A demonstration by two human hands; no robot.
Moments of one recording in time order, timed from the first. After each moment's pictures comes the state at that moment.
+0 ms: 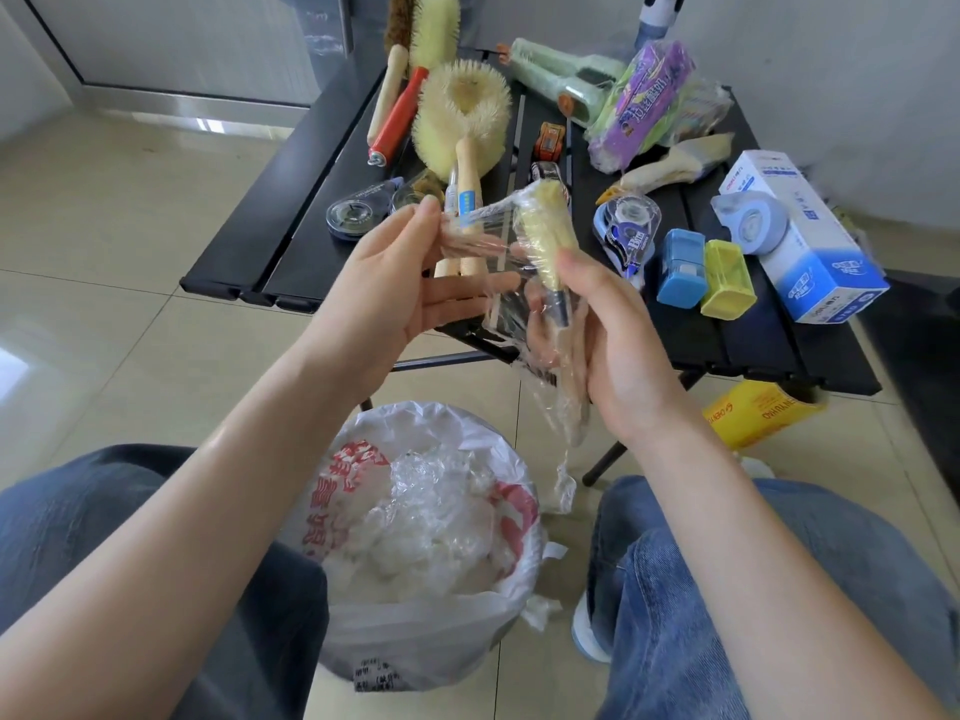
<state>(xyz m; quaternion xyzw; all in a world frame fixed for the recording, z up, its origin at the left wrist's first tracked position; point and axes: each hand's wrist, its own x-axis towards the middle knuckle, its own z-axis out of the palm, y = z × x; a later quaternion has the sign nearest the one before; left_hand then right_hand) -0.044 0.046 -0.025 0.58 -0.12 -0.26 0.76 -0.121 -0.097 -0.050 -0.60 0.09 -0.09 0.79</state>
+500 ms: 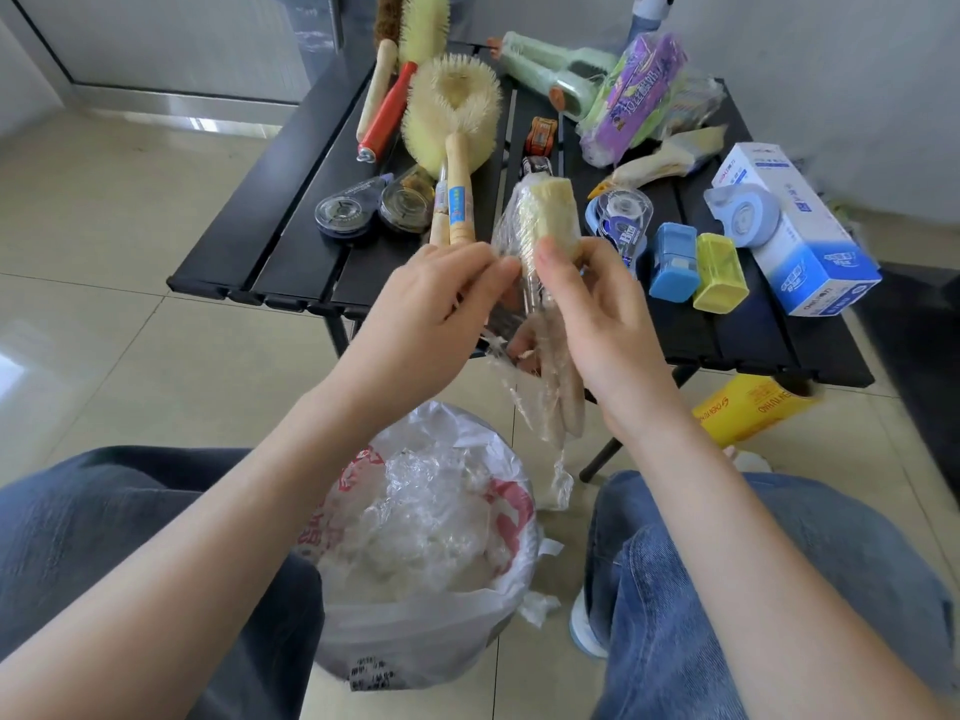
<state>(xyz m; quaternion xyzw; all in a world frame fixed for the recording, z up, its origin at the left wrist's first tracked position) -0.057 0.038 -0.045 0.83 -0.37 0.03 0.42 -0.126 -0.091 -0.045 -0.70 0.14 -0.16 0.68</state>
